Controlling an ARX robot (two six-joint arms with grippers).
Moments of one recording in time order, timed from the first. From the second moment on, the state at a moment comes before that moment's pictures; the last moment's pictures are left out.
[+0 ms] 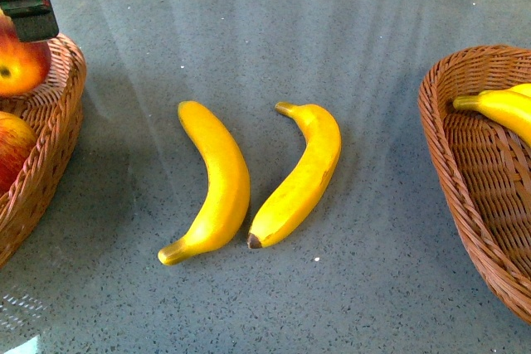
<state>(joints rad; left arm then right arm) -0.12 1.73 0.83 0.28 -0.18 -0.24 0.00 0.00 0.02 0.00 0.00 0.00</state>
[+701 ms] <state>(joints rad) 0.00 0.68 0.17 0.51 0.00 -0.02 0.00 0.00 0.02 0.00 0.00 0.00</state>
